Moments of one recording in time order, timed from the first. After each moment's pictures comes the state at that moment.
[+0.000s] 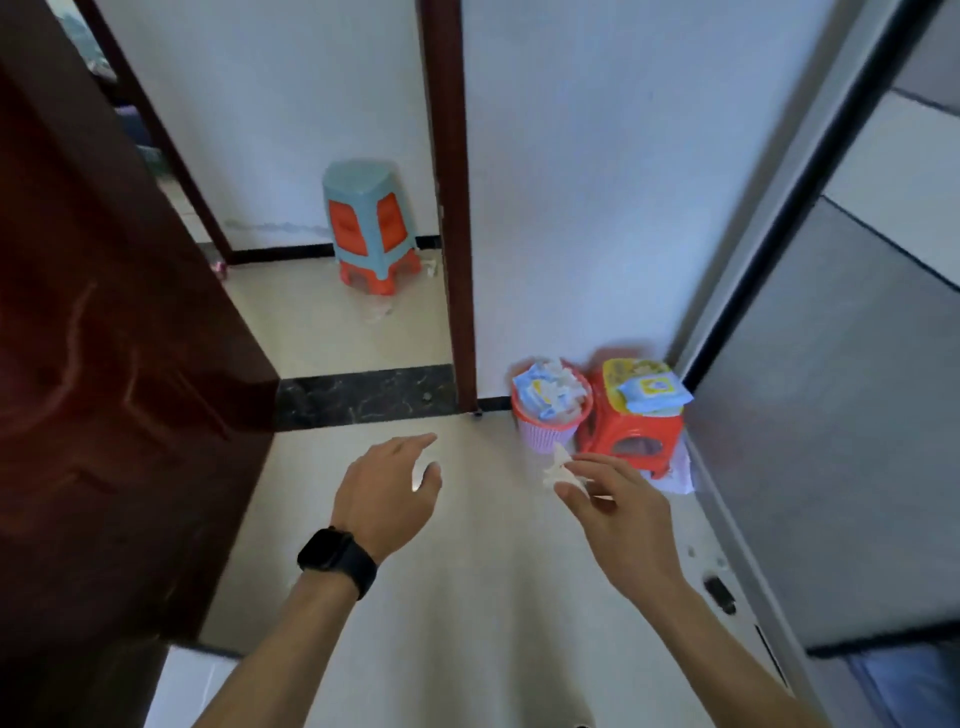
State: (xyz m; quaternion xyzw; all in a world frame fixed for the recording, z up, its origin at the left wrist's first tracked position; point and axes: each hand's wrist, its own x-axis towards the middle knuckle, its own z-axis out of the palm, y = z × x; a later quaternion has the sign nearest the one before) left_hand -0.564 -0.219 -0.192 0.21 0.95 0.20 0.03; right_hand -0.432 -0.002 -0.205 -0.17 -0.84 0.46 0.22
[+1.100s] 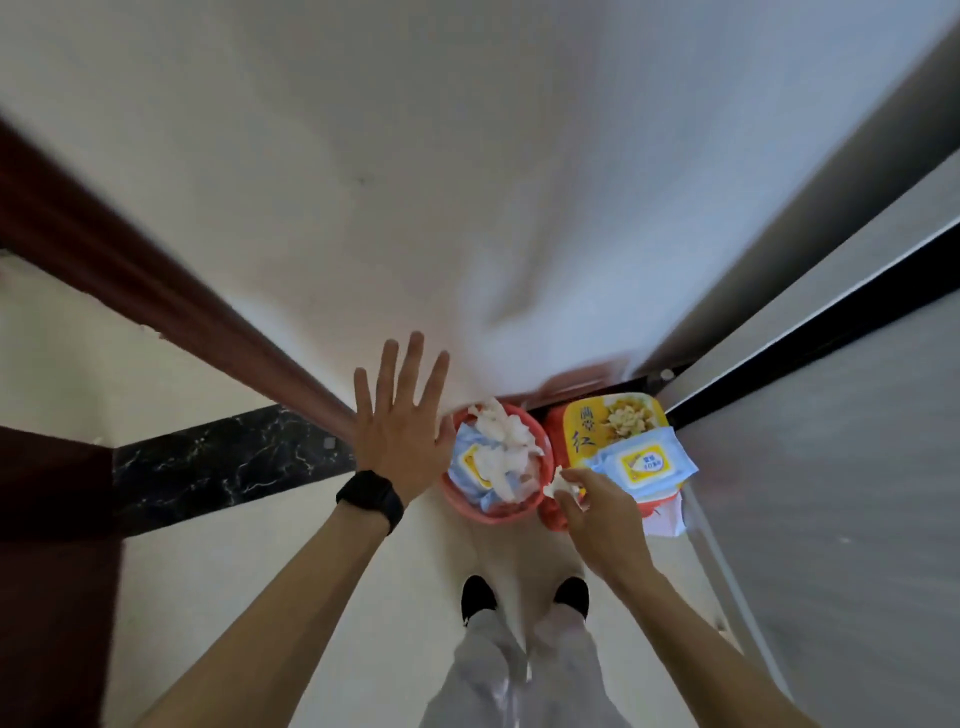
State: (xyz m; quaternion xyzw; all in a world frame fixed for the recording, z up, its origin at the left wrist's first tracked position) left_hand -1.097 0.249 -0.372 0.36 0.93 0.02 0.00; right_hand -0.894 0.410 -0.428 -0.37 -0.84 0.40 -0.01
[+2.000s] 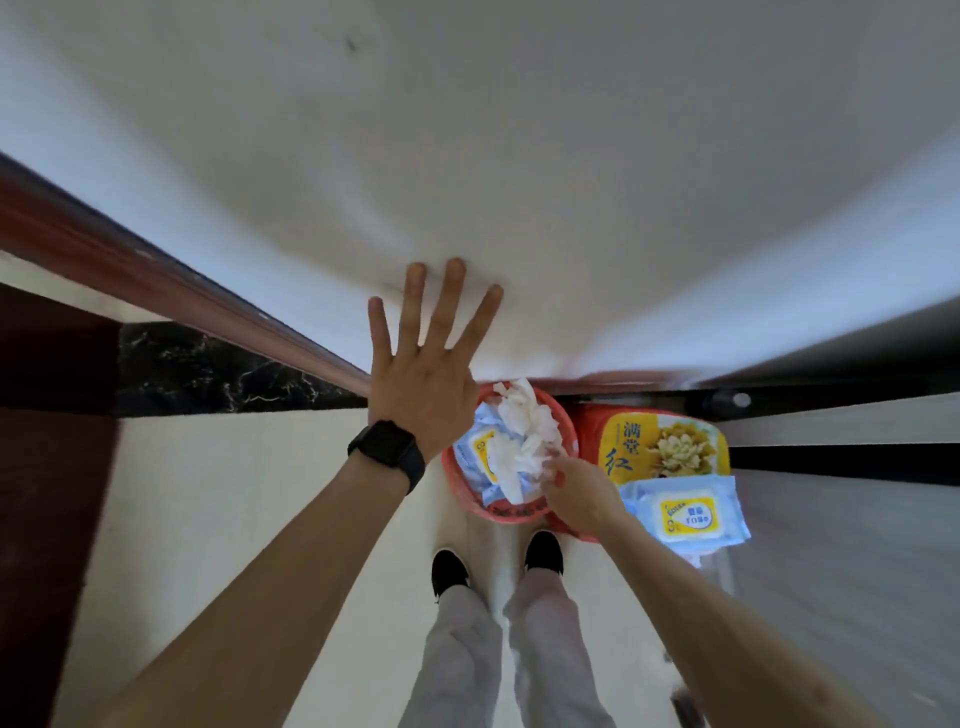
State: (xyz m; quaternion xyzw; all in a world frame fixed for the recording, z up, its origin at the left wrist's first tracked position) left_hand -1.176 0.312 -0.461 0.29 0.95 0.00 -0.04; right_hand -1.022 0.476 -0.604 -0.23 -0.87 0.32 -0.31
